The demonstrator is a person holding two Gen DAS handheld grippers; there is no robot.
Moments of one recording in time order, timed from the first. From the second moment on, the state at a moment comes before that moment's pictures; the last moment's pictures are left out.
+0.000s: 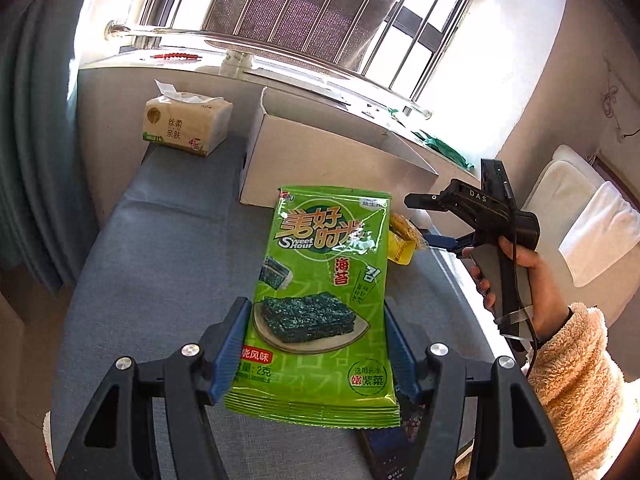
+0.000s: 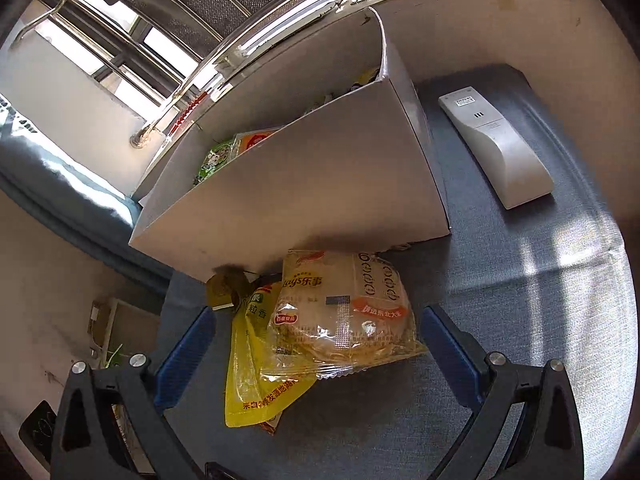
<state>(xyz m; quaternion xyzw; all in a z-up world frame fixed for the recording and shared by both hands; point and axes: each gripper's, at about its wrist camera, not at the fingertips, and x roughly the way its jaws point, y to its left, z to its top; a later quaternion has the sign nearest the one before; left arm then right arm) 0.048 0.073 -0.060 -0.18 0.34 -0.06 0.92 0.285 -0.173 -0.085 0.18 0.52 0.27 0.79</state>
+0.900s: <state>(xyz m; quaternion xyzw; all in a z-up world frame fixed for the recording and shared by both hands) 0.056 0.065 -0.042 -0.17 0.32 -0.07 0.93 0.231 -0.204 -0.038 0.12 0.44 0.29 0.84</state>
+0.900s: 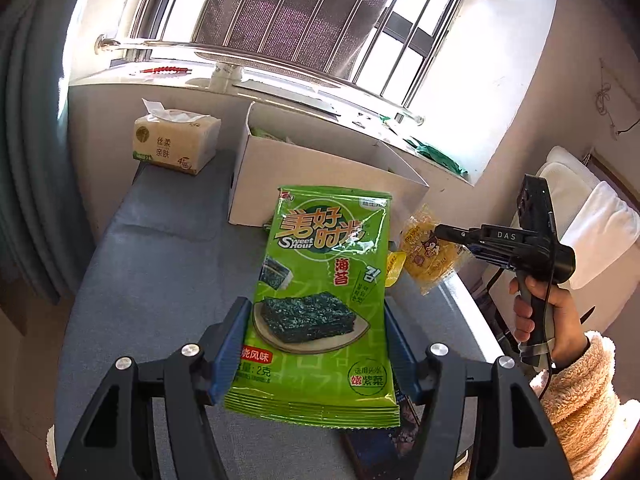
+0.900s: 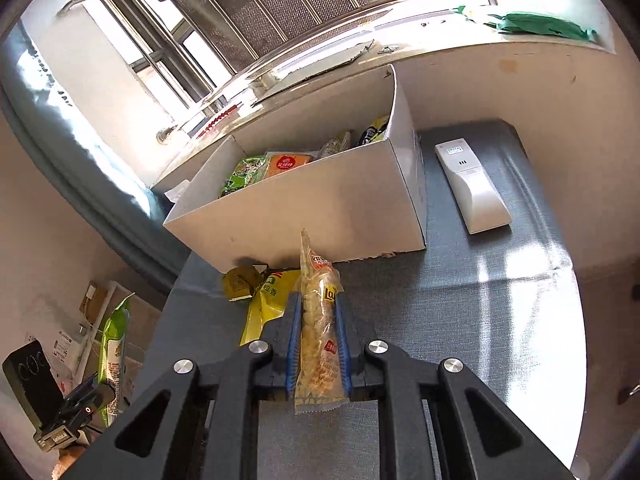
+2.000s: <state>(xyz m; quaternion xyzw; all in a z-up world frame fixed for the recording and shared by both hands) 0.347 0.071 0.007 -0.16 0.35 -0.02 0.92 0.391 -0.149 0.033 0.09 0.38 0.25 0.88</state>
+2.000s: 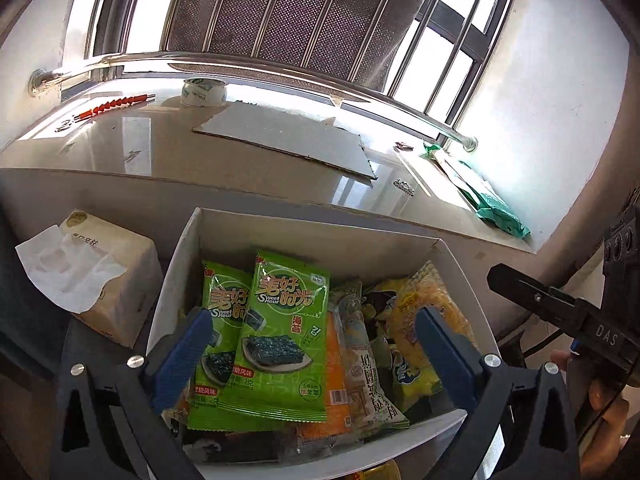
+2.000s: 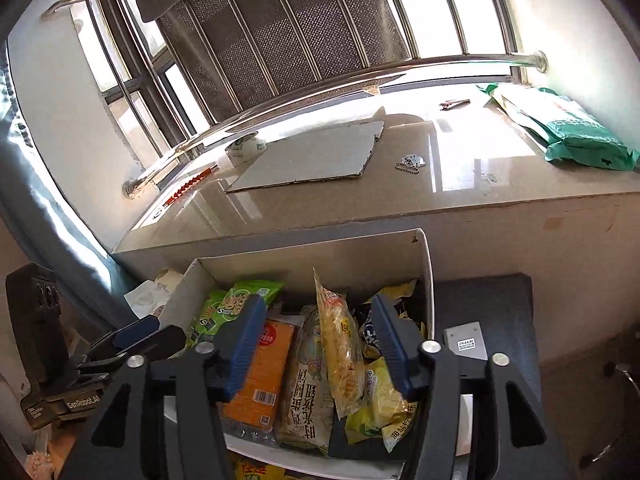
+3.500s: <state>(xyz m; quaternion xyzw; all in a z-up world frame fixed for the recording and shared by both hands) 0.010 0.021 -0.059 -0.13 0.31 -0.03 0.94 0.035 -0.209 -0.046 0.03 0.35 0.29 0.89</state>
